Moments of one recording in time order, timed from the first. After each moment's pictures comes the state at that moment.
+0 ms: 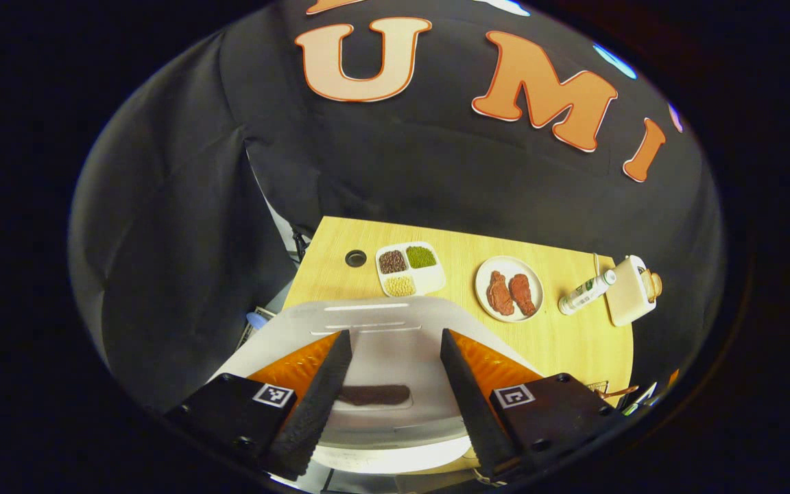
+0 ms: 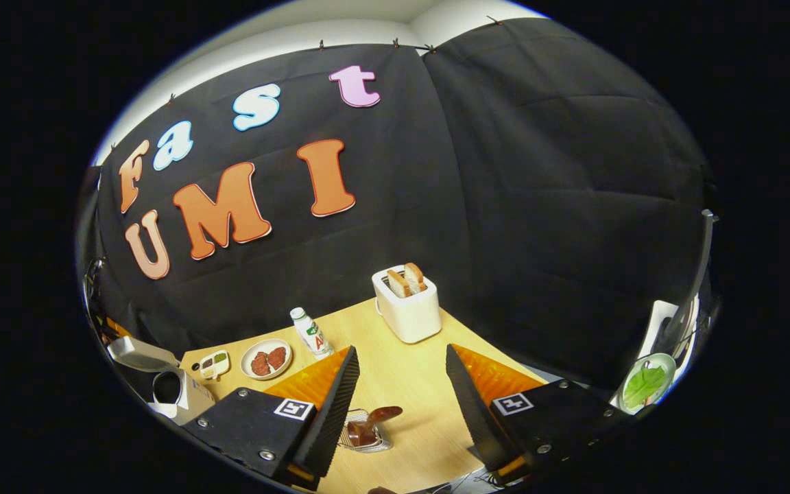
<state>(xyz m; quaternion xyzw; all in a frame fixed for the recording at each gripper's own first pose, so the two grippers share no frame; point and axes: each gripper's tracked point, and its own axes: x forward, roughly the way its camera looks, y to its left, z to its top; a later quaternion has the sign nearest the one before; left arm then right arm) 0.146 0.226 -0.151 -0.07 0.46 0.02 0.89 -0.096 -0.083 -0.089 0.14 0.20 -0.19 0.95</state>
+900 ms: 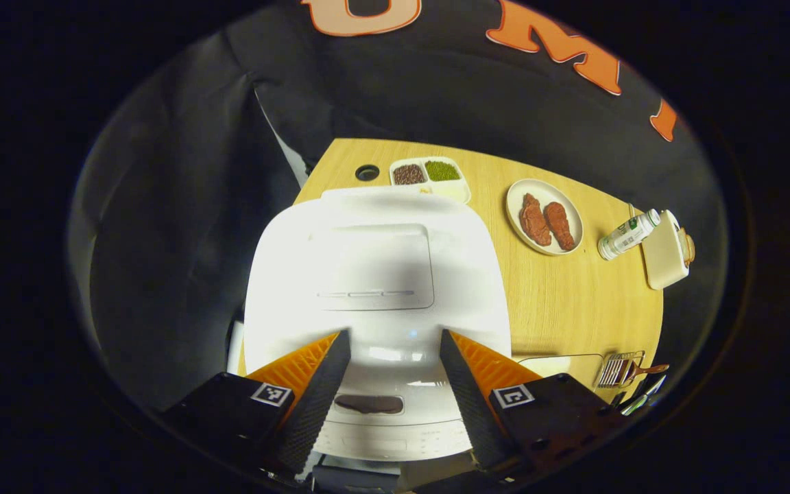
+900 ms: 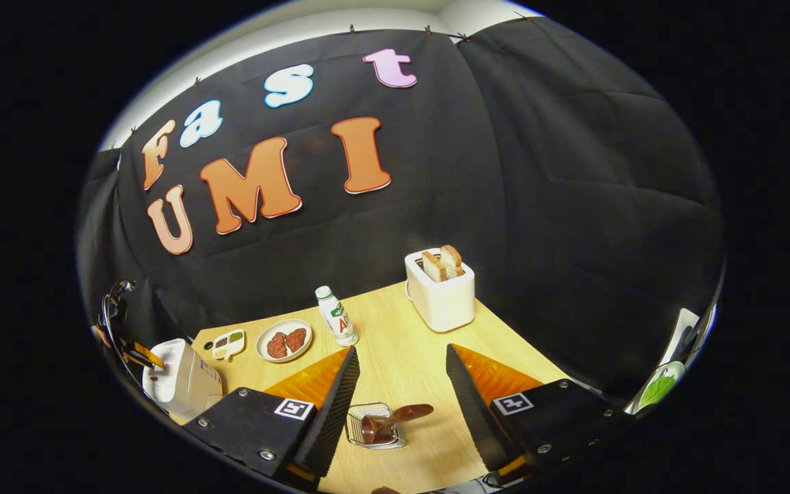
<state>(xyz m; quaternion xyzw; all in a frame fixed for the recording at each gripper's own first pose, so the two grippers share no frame) 0.082 0.204 -0.259 -0.05 0.53 0.05 0.85 -0.068 -0.053 -0.112 0.12 0.21 -0.12 0.96</state>
